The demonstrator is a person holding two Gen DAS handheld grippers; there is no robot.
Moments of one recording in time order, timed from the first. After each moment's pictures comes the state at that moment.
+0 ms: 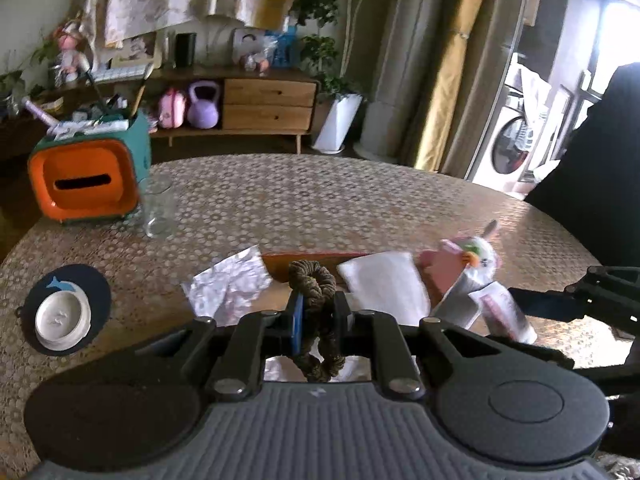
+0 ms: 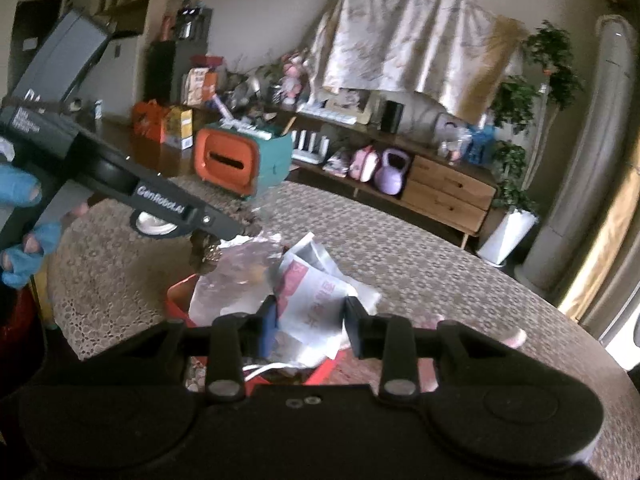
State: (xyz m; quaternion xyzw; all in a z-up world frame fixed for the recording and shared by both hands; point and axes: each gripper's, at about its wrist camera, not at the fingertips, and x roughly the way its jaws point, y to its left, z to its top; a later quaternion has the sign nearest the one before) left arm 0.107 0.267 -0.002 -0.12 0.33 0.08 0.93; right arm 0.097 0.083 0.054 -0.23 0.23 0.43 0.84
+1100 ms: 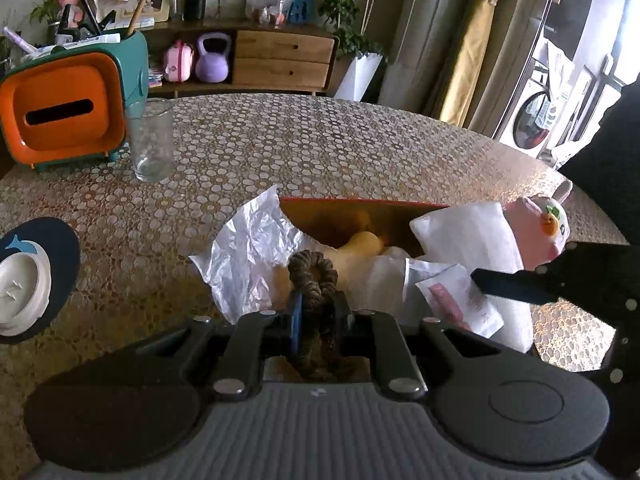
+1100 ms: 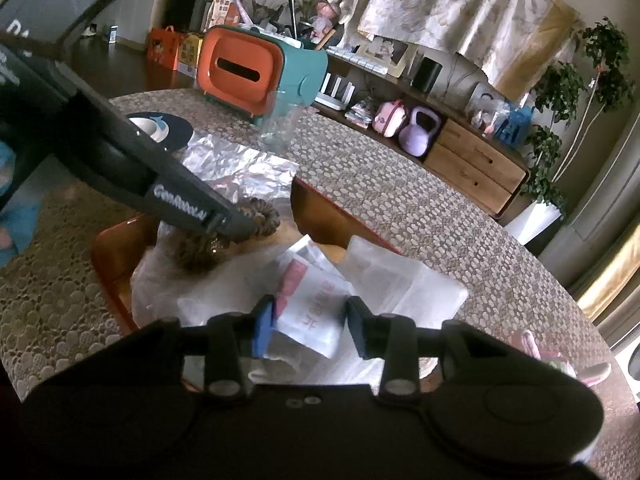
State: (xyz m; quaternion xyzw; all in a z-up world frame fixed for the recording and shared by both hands) left arm 0.158 0.300 -0.088 -0.13 0.37 0.08 0.91; right arm 0.141 0.161 -0.040 -0.32 0.26 0.42 0.81
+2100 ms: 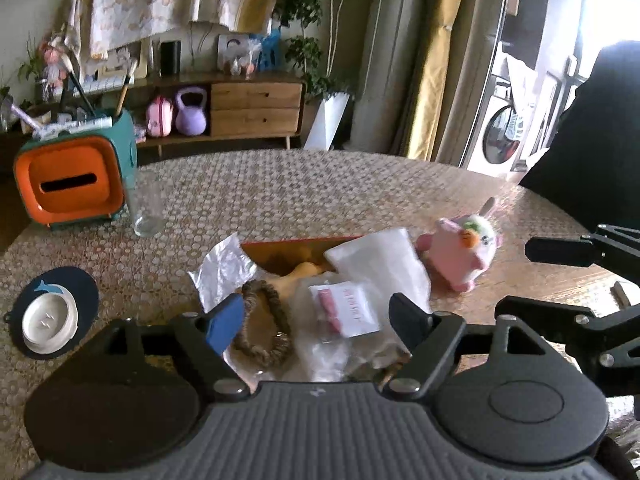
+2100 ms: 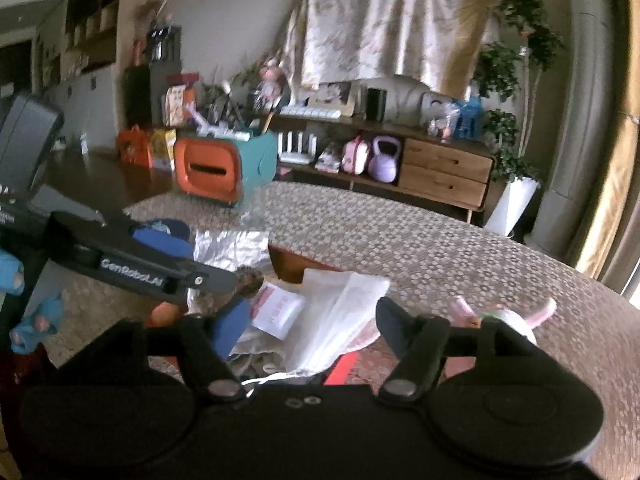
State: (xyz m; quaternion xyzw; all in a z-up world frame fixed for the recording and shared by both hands) left arm 0.099 0.250 -0.023 -0.09 0.31 0.06 0.94; right arm 0.119 0.057 0.046 -0.14 0.25 0.41 0.86
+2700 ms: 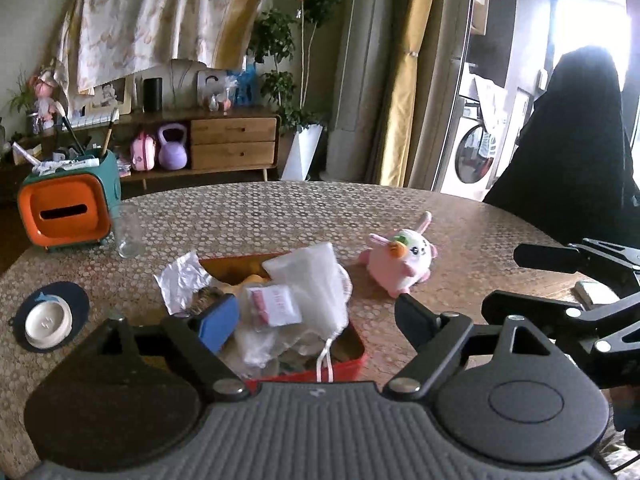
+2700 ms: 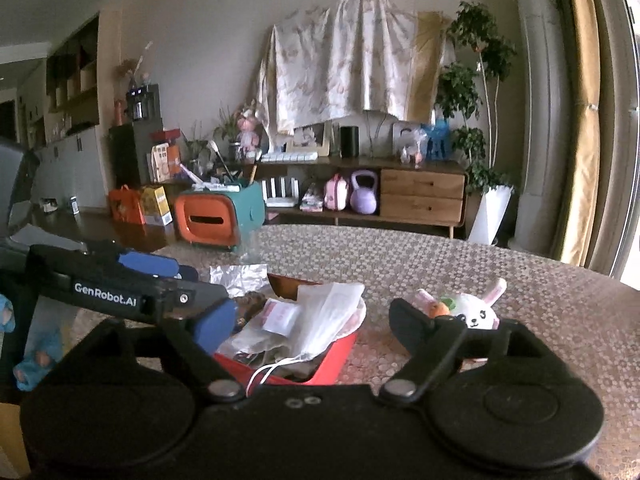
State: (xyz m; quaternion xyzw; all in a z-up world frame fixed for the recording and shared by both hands) left arm 0.047 0.189 0.008 -0.08 0.27 0.04 0.96; right arm 0.074 -0.006 0.073 -0.07 0.22 0.40 0.89
